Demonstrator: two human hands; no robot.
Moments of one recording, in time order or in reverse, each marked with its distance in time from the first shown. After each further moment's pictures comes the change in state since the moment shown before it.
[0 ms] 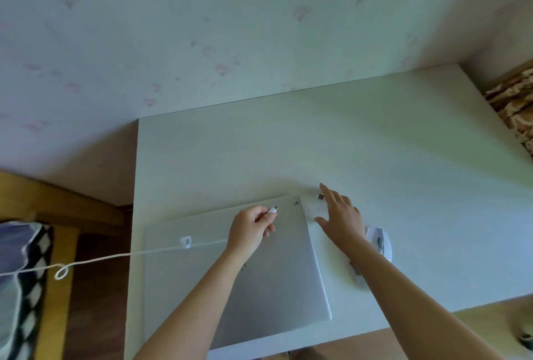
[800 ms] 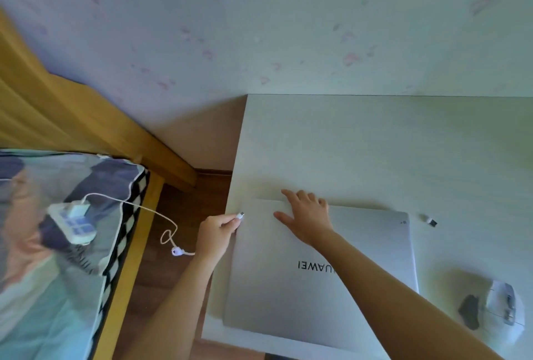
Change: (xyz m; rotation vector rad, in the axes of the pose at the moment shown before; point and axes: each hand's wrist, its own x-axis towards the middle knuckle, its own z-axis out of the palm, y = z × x) left_hand -0.062 -0.119 -0.198 0.177 0.442 -0.131; right_hand 0.013 -0.231 0.090 -0.140 -0.229 -0.473
